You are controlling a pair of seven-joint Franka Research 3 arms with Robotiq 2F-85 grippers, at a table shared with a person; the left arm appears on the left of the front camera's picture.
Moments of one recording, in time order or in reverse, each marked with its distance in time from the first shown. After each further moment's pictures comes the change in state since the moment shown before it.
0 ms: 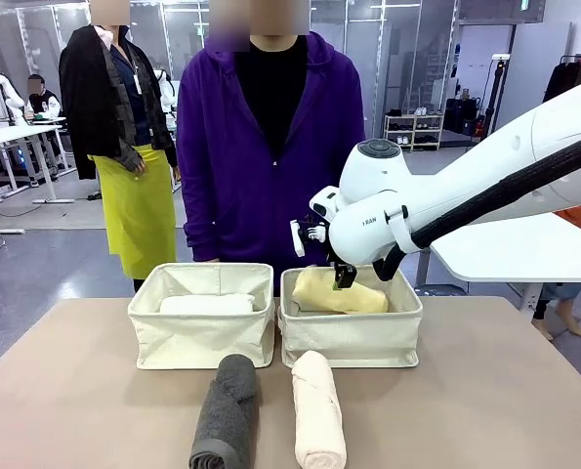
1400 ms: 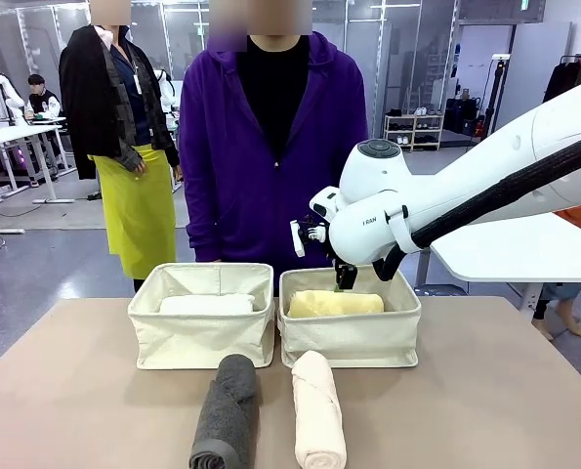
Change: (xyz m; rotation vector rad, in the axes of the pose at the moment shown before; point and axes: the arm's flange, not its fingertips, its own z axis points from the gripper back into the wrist) left arm 0.000 0.000 0.000 0.000 0.000 0.000; right arm 0.000 0.001 0.000 0.005 0.001 -0.001
